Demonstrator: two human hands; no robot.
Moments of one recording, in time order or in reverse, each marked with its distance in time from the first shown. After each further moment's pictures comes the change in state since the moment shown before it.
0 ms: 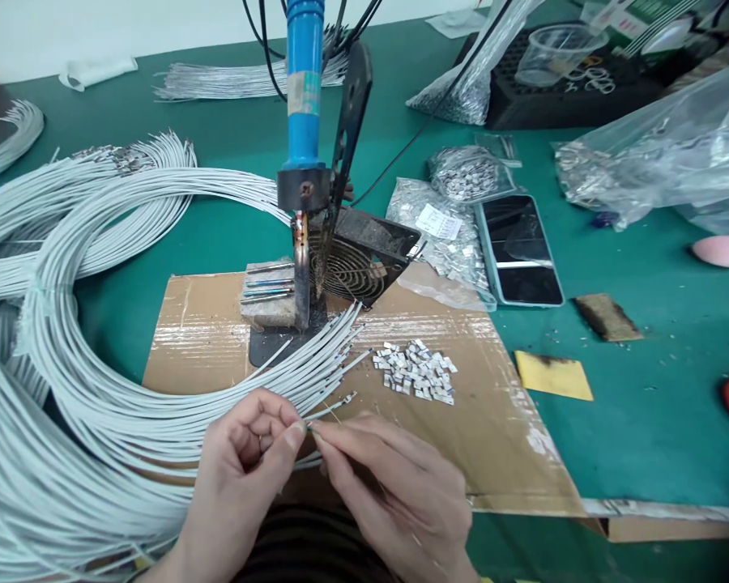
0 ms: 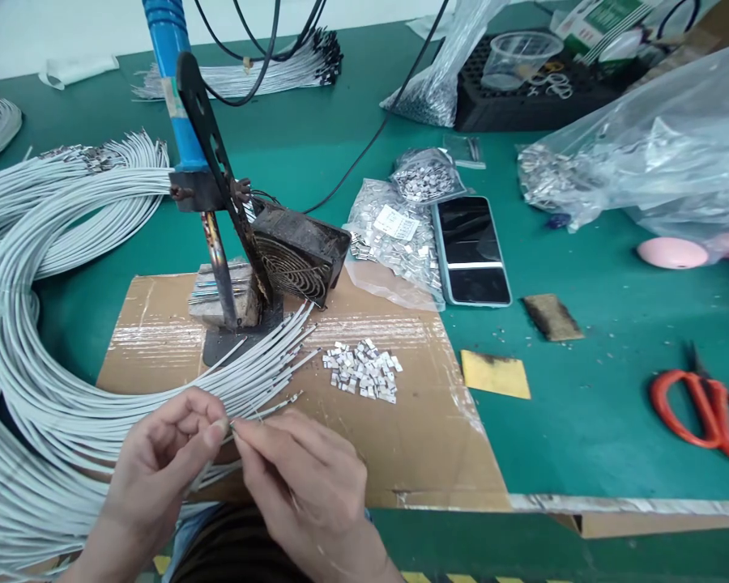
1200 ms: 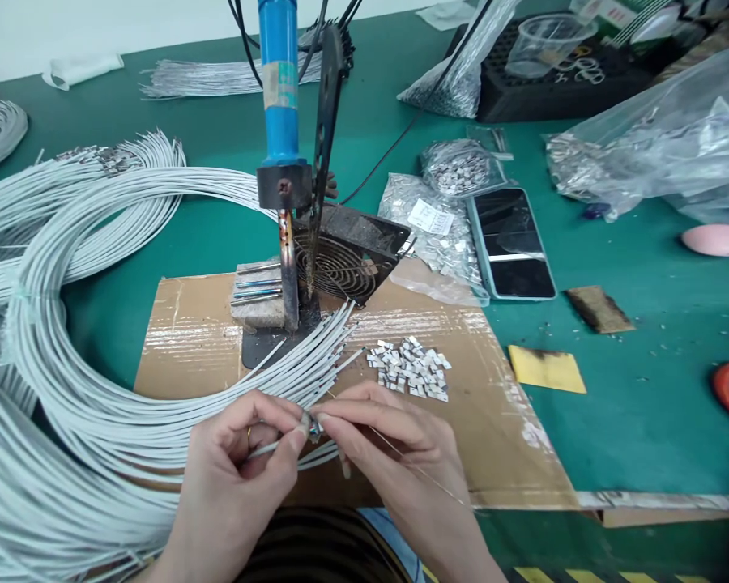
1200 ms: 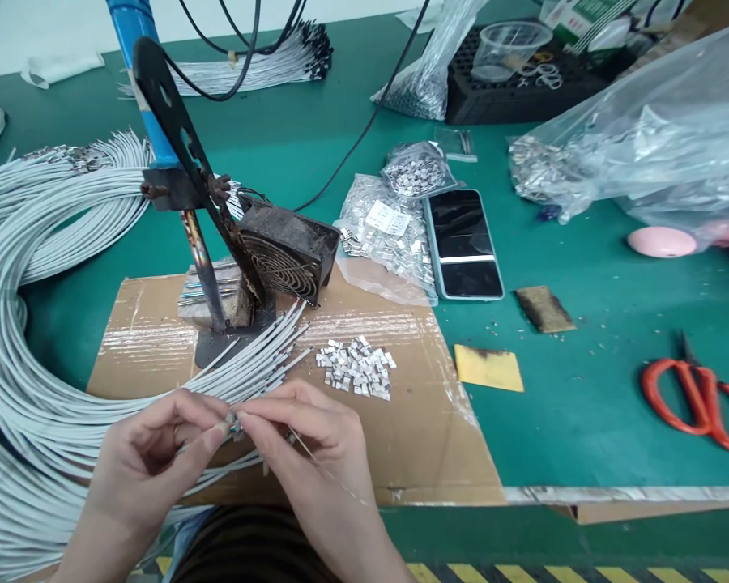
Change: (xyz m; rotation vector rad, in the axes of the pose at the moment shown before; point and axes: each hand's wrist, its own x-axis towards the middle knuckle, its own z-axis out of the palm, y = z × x) left_hand 0.000 0.023 0.020 0.026 0.114 0.090; right_hand 0.017 0.000 -0.015 0.321 -0.068 0.466
